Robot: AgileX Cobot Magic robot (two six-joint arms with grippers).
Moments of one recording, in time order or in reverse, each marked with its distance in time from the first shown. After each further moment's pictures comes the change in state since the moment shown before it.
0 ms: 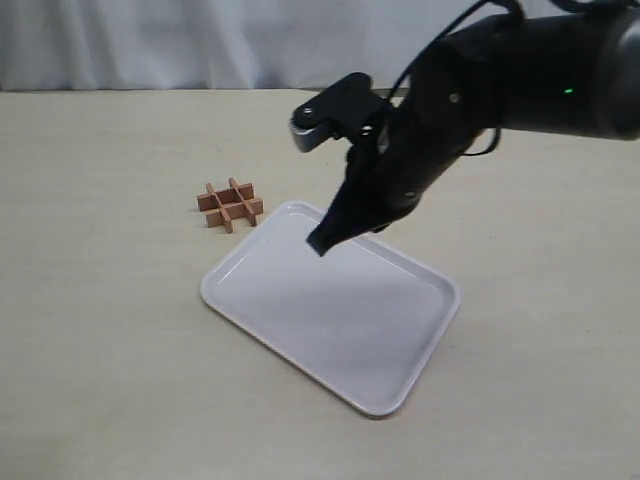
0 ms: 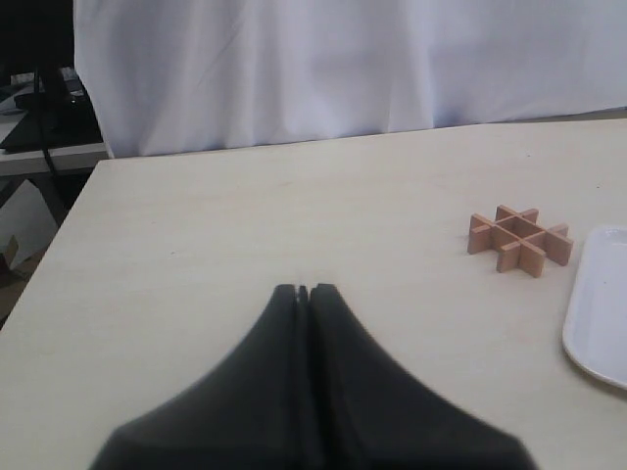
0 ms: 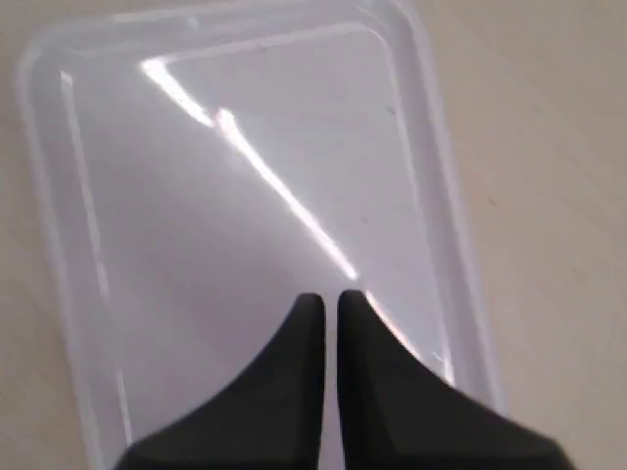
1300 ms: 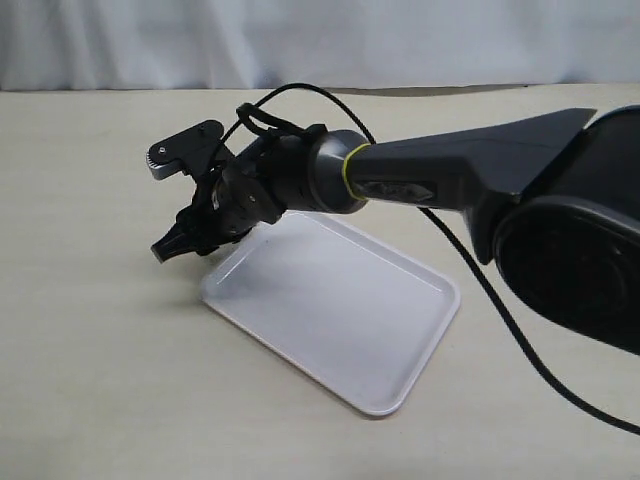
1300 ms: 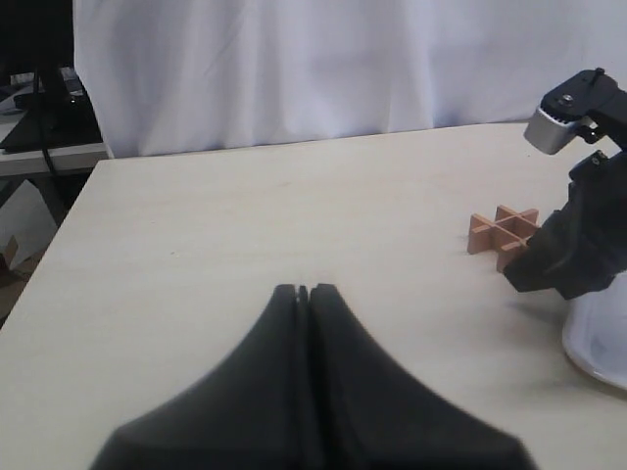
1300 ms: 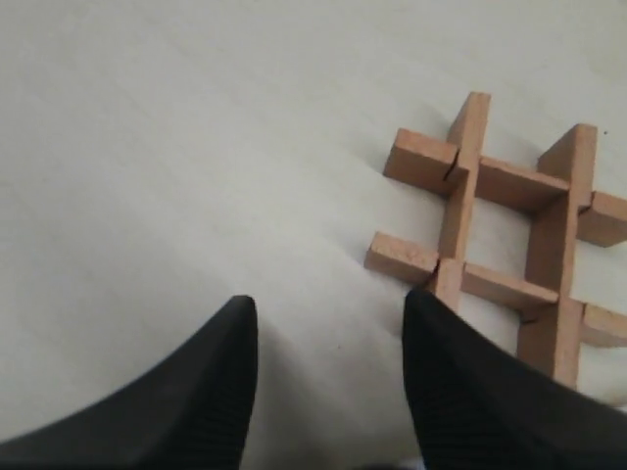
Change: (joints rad) left arm 0.000 0.000 0.000 0.000 0.000 0.000; right arm 0.148 0.538 -0.435 -0.101 -0.339 0.327
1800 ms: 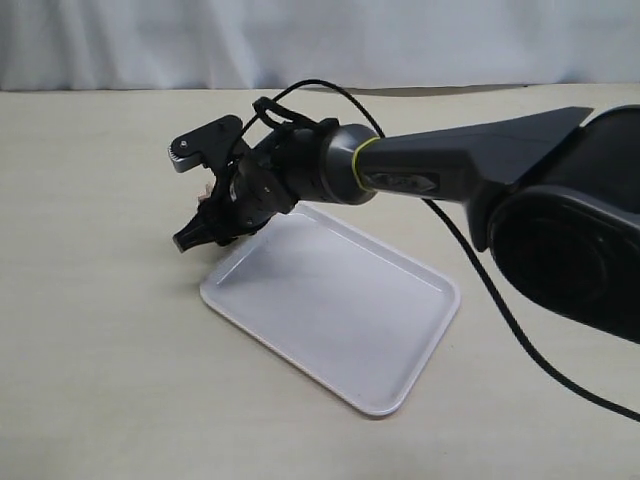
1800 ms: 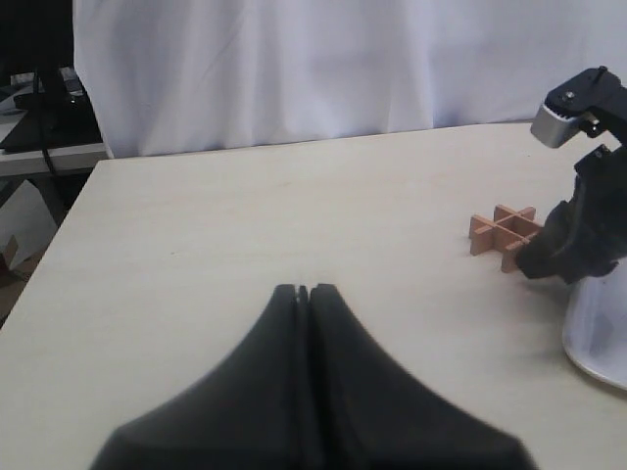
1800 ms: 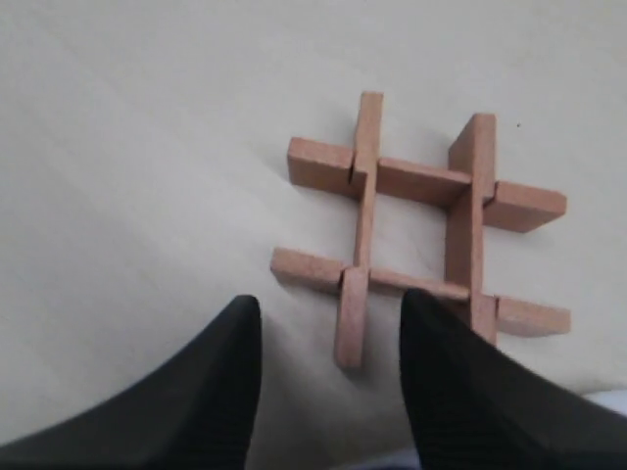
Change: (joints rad) left arm 0.000 0.000 0.000 0.000 0.000 0.000; right arm -0.044 0.028 -0.029 -0.026 0.018 0.006
